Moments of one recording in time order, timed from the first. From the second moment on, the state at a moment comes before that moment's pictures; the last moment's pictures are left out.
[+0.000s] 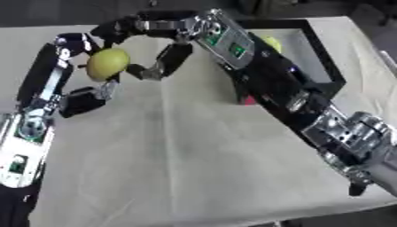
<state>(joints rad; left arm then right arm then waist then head) -0.83 0.04 -0.20 -1.26 -0.67 -0.41 0.05 -1.04 -0.39 0.38 -1.19 0.11 -0.49 0.70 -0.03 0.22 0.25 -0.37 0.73</state>
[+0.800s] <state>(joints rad) -0.83 0.02 -0.20 -1.24 -0.64 -0.41 0.06 -1.04 -0.37 0.38 -1.14 0.07 -0.52 0.64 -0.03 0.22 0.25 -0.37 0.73</state>
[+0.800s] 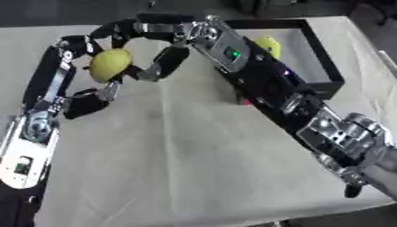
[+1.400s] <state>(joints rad) -0.82 0.00 -0.19 -1.25 -0.50 -0.33 0.11 -1.04 -0.36 0.39 -1.16 -0.05 -0.37 0.45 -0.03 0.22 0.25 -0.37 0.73</state>
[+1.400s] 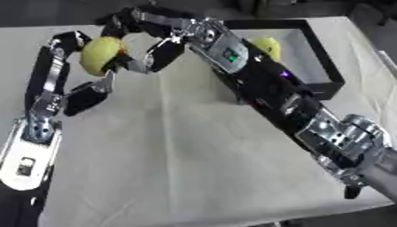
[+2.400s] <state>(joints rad) -0.82 0.01 -0.19 -1.27 -0.72 -0.43 0.04 -1.04 -0.39 0.38 -1.18 -0.07 -0.37 0.50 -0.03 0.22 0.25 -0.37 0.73</state>
